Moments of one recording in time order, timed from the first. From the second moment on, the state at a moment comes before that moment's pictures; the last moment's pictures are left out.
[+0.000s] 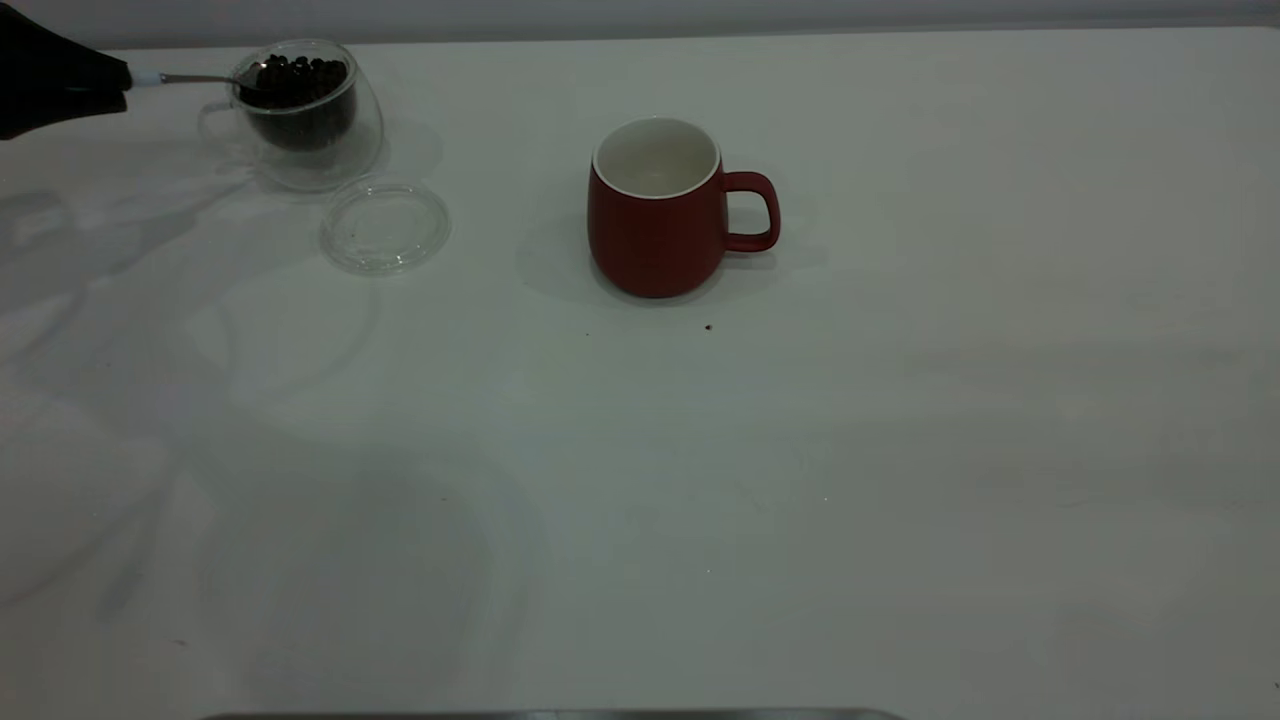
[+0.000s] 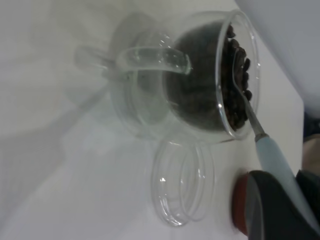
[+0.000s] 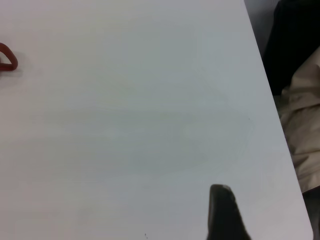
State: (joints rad) left arm 0.45 2.45 -1.48 -1.39 0.92 1.04; right arm -0.02 -0.02 -0.47 -0.06 1.13 0.00
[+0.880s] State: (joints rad) left arm 0.46 2.48 -1.48 -1.40 1.12 1.03; right arm -0.02 -0.02 -0.47 -0.06 1.13 0.00
